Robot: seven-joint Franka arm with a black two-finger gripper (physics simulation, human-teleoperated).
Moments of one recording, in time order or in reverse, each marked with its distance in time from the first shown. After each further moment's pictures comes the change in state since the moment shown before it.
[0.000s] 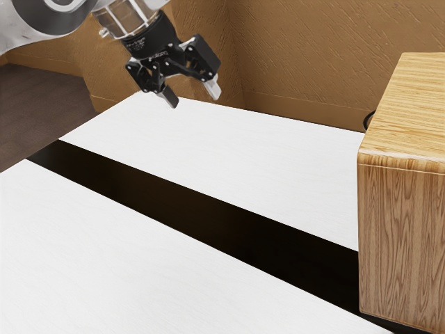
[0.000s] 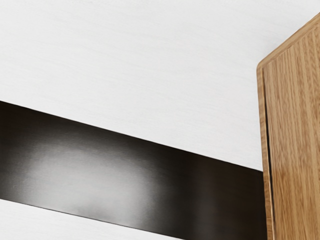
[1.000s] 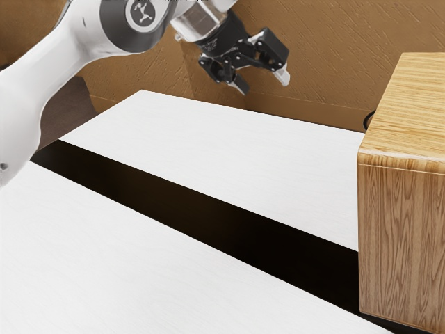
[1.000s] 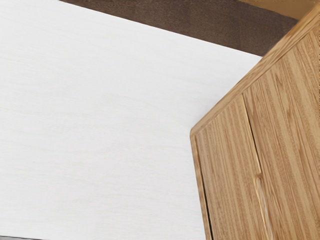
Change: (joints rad) arm -0.065 0.262 -0.114 0.214 0.083 0.198 -0.001
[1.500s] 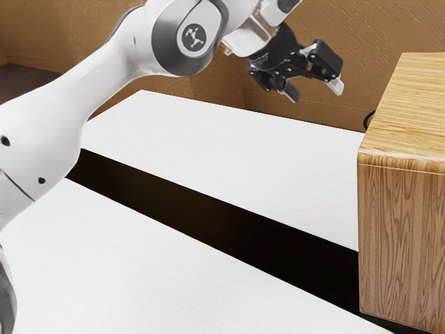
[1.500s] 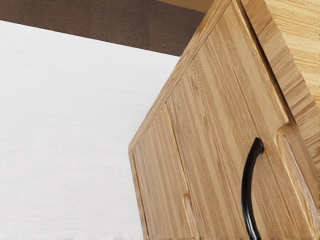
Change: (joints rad) arm -0.111 0.076 -0.011 0.022 0.032 0.138 -0.008
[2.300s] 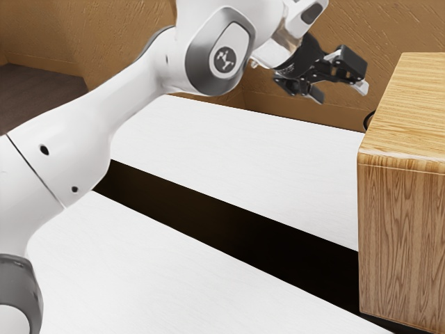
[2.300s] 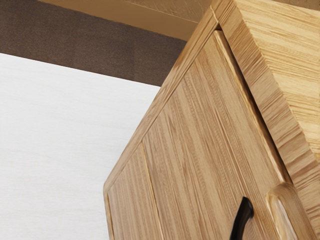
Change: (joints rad) arm -0.059 0.084 0.026 0.021 0.002 0.152 -0.013
